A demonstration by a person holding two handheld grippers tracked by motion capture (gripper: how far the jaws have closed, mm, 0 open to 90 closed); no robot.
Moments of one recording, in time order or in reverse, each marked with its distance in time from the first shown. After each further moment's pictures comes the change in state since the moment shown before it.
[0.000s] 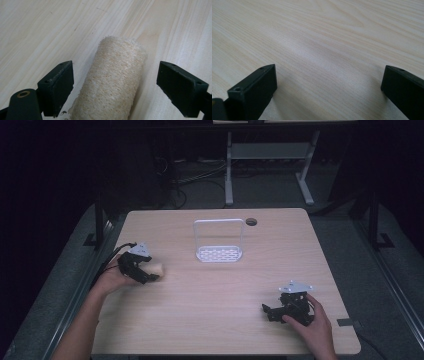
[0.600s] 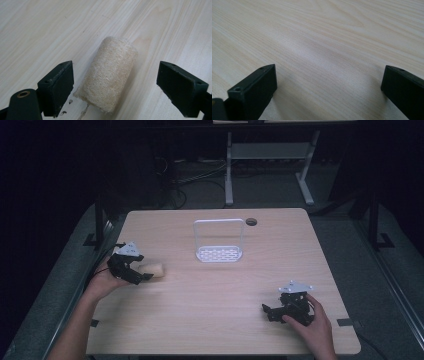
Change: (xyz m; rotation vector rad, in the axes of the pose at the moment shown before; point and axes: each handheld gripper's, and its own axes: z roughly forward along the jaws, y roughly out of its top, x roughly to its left) left arm -0.010 -0.006 -0.032 -0.061 0.055 -0.053; right arm 0.000 0.000 0.000 0.000 0.000 0.000
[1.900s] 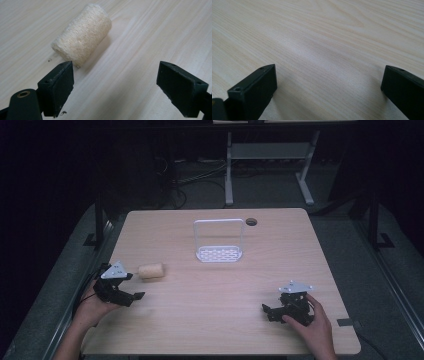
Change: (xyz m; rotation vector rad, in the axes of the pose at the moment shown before) left arm -0.052 -0.042 -0.033 -0.037 0.076 -0.102; right arm 0.000 0.000 0.000 0.000 0.000 0.000
